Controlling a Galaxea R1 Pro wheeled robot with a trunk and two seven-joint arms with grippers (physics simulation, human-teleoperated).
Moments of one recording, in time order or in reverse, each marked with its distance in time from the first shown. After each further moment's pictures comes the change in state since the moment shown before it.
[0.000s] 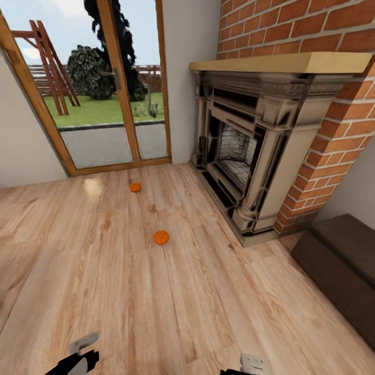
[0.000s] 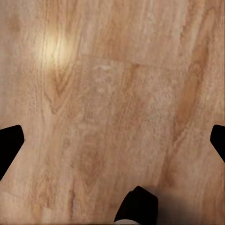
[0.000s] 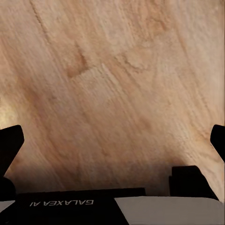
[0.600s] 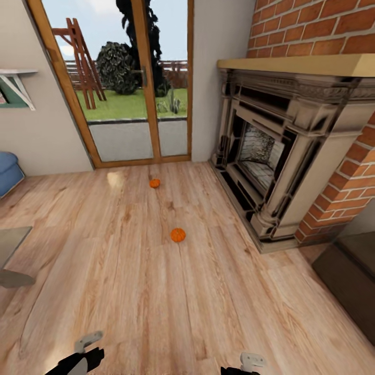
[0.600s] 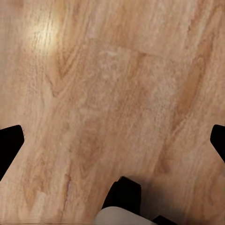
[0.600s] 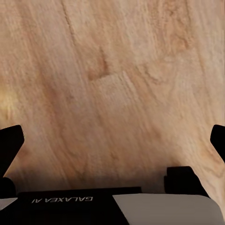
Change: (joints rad) left arm 0.000 0.000 -0.002 0.000 -0.003 -0.002 -0.103; right arm 0.001 0.001 0.000 0.004 0.023 -0.046 0.000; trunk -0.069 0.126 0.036
